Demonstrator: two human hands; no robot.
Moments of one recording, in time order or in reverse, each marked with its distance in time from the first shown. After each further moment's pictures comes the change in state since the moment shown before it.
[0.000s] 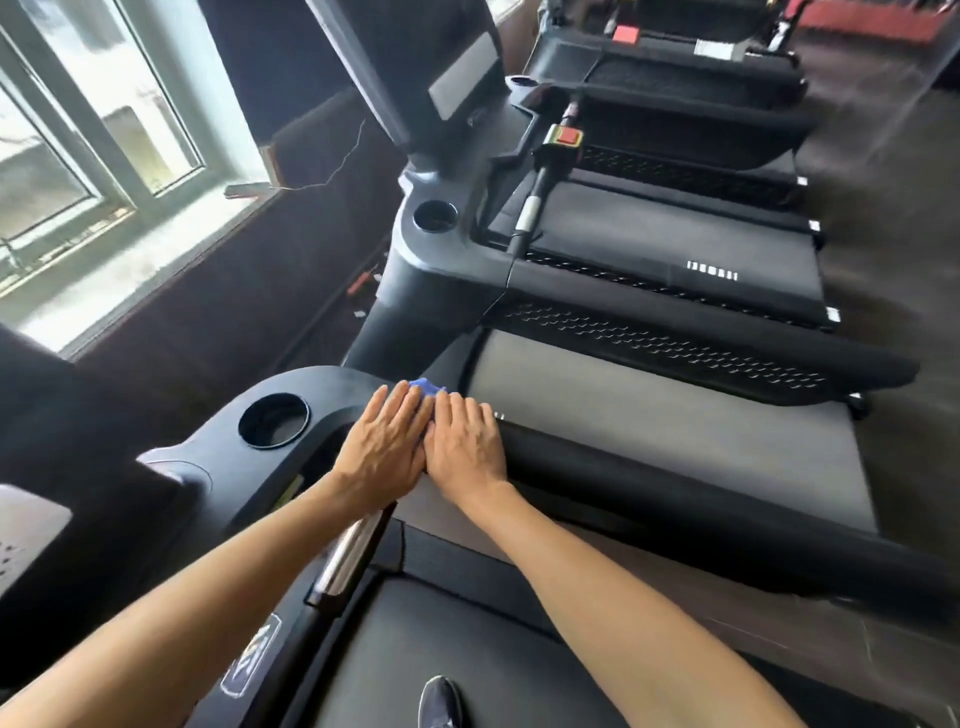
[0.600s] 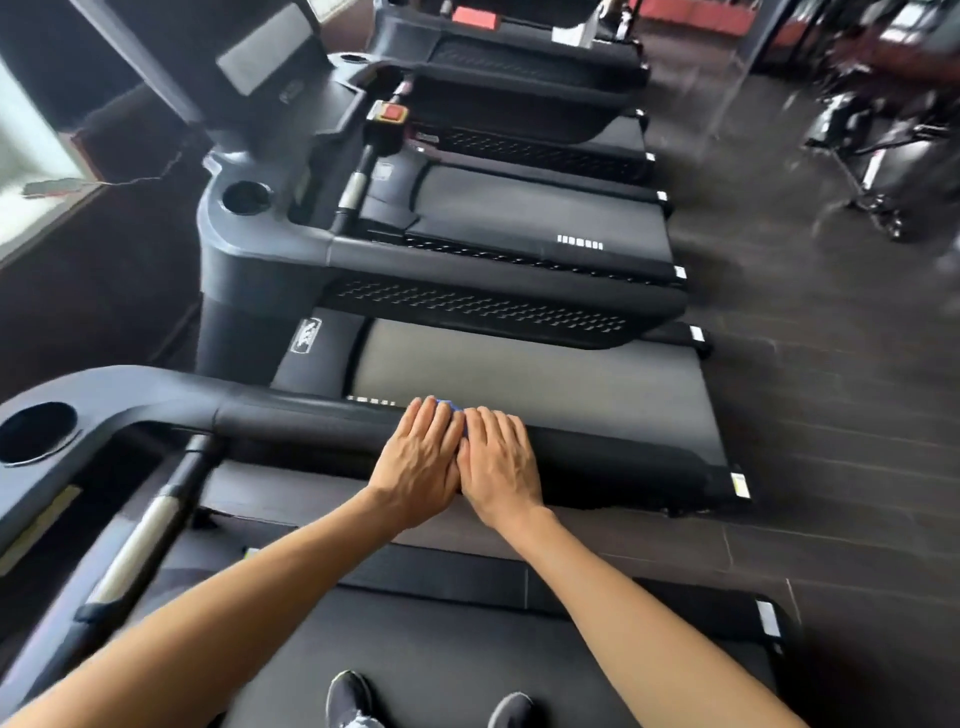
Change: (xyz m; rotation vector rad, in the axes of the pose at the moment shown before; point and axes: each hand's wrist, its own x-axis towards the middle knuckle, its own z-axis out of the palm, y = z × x) left_hand 0.064 0.259 -0.010 -0.133 0.038 0.238; right_hand -0.151 0.222 -0.067 -0.060 0.093 0.146
